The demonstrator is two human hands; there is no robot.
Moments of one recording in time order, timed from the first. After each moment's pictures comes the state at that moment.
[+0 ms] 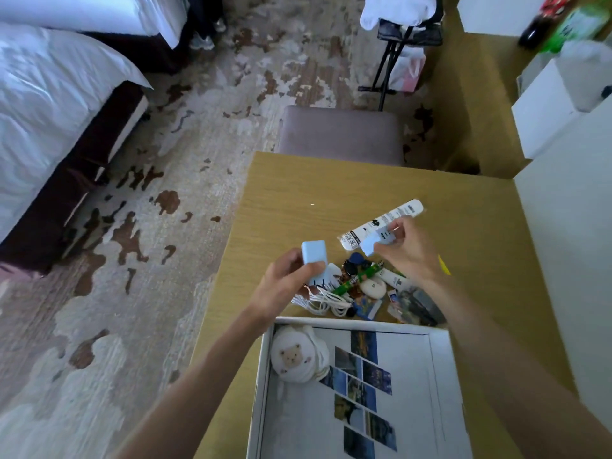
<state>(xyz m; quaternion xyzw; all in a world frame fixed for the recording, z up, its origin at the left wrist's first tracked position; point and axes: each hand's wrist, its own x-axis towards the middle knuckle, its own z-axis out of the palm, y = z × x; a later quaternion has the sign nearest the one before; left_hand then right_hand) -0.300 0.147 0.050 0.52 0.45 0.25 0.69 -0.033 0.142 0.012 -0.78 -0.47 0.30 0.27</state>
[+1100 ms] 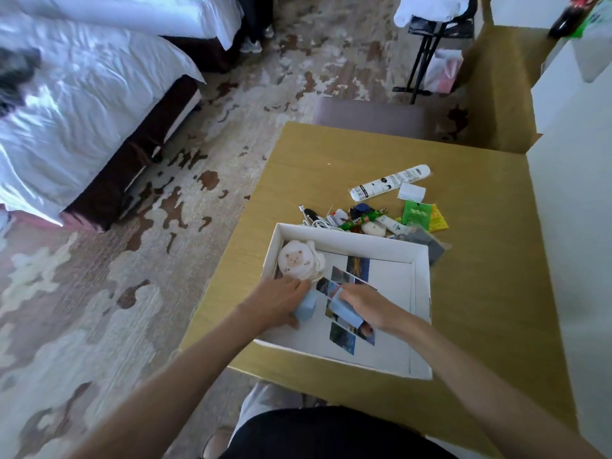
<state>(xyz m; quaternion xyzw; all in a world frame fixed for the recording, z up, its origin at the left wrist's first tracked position) -0.343 -0.019 0.011 0.91 0.36 -0.21 0.06 -0.133 -0.064 0.009 -0.60 -0.56 0.57 0.10</state>
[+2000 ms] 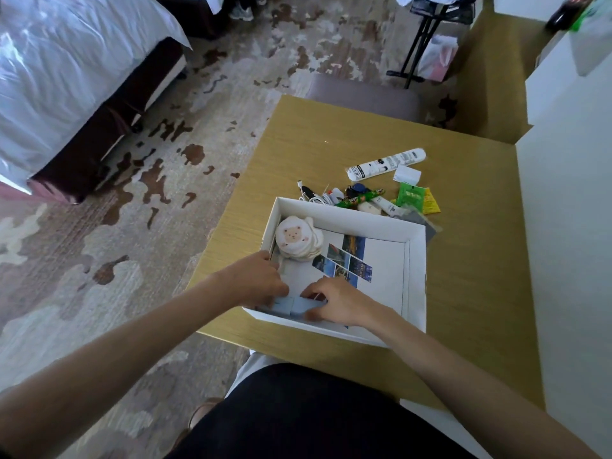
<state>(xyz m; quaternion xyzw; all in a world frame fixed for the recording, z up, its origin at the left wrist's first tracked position) -0.381 -0.017 0.022 0.95 0.17 -0.26 0.00 -0.177 -0.077 -0.008 -0.54 -0.70 0.46 0.00</state>
